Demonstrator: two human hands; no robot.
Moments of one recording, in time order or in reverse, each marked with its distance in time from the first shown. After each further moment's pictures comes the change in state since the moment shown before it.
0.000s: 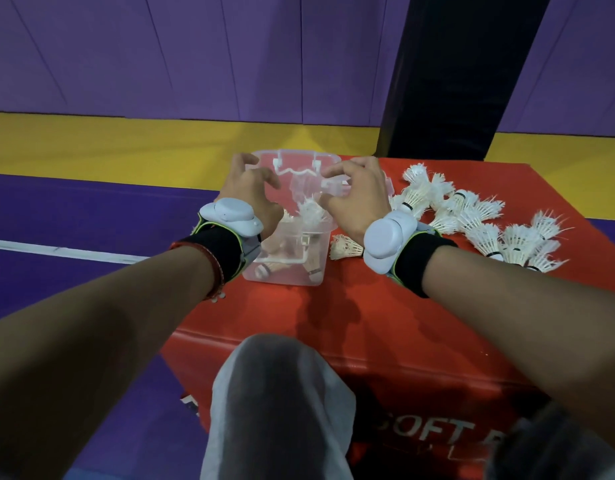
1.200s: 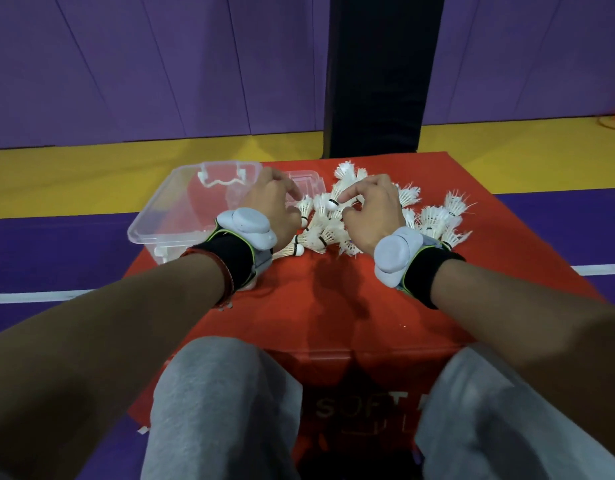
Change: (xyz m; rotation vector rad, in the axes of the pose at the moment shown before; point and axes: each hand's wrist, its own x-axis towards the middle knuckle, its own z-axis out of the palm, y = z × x) left_hand -0.018 0.131 0.064 -0.052 -0.121 0.257; right_hand -0.039 0.071 -0.123 -0.221 0.160 0.142
